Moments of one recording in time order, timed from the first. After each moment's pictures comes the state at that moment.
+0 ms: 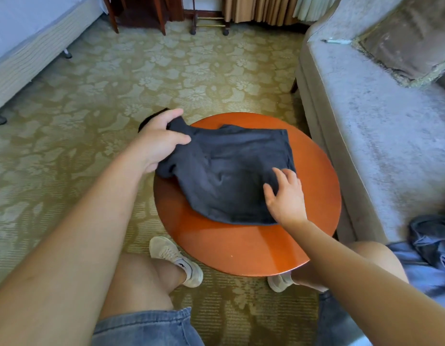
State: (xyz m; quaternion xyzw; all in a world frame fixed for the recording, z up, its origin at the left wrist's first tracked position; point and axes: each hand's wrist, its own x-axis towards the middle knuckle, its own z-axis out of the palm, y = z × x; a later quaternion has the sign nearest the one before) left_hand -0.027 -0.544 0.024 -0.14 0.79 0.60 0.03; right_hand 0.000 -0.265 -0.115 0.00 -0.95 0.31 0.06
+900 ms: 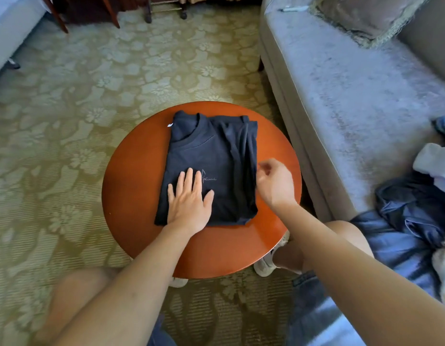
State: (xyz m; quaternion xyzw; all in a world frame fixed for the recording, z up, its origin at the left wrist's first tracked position) left_hand 0.008 -0.398 -0.140 0.00 0.99 0.08 0.06; right_hand -0.014 -0.200 -0.105 -0.15 -0.89 0.43 0.03
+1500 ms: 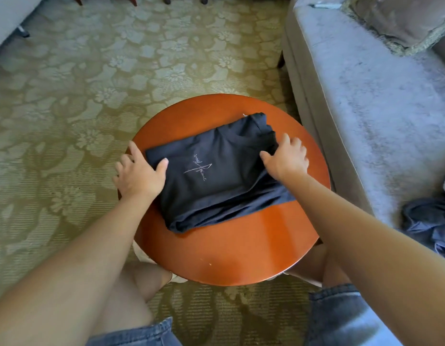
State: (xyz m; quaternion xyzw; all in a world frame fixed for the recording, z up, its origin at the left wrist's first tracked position) left_hand -0.044 -0.523 -0.115 -0.28 0.95 0.15 0.02; right_hand -0.084 -0.236 -0.091 -0.14 -0.96 0.21 -0.08
